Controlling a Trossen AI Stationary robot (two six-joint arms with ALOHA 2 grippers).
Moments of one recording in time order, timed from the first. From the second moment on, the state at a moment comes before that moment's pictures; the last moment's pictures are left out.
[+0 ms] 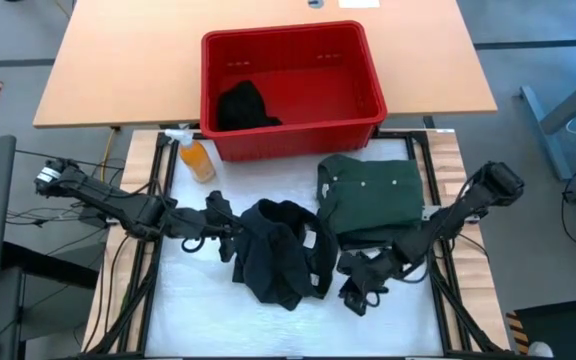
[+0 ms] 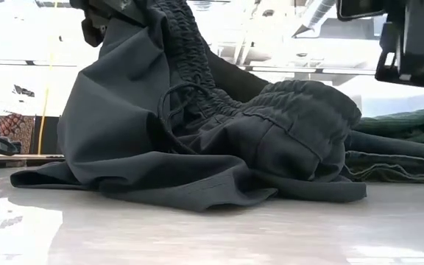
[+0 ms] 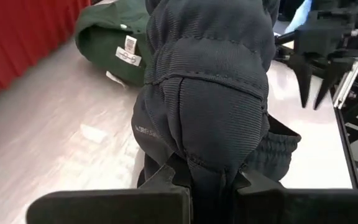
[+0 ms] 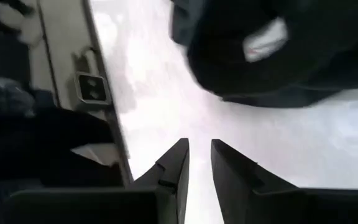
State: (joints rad) left arm -0.32 1.07 0.81 -0.22 -0.47 -0.52; right arm 0.58 1.46 0.91 -0.28 0.03 1.06
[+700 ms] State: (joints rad) left arm -0.28 1.07 0.81 -0.23 -0.41 -0.53; right arm 0.55 1.62 0.91 -0.05 0.18 1.25
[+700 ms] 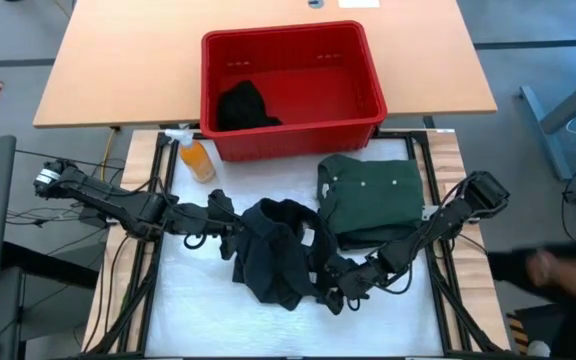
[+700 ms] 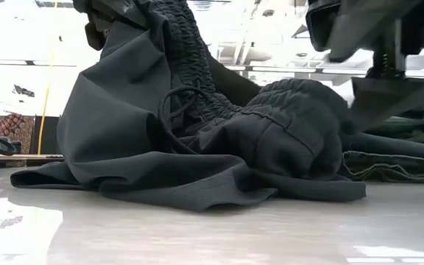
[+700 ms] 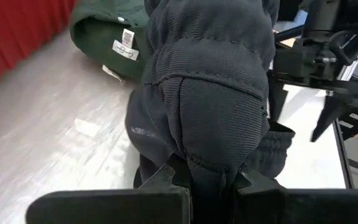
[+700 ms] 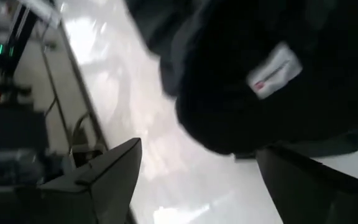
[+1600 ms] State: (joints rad) left arm -0.28 1.02 0.82 -0.24 -0.40 -0.45; right arm 0.40 1.42 1.01 -0.13 0.18 0.82
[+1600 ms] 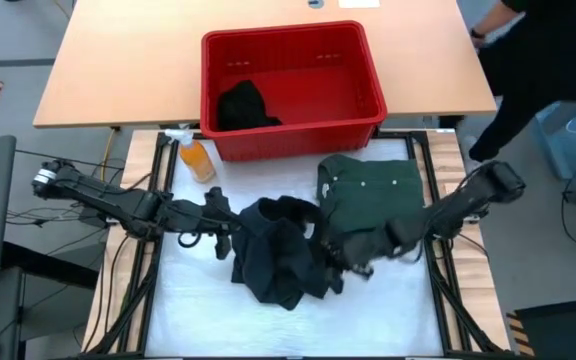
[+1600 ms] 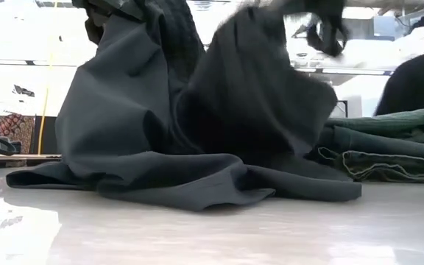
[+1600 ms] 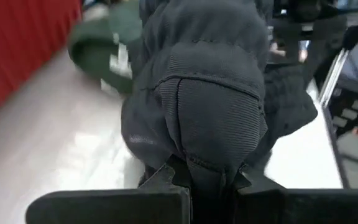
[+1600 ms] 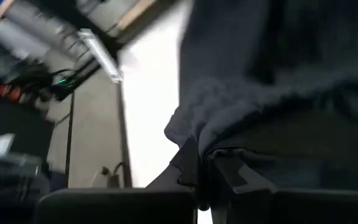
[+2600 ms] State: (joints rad) left arm -0.33 1.10 1.10 -0.34 -0.80 -0.37; right arm 0.04 1.74 2.04 -1.13 -0.35 0.11
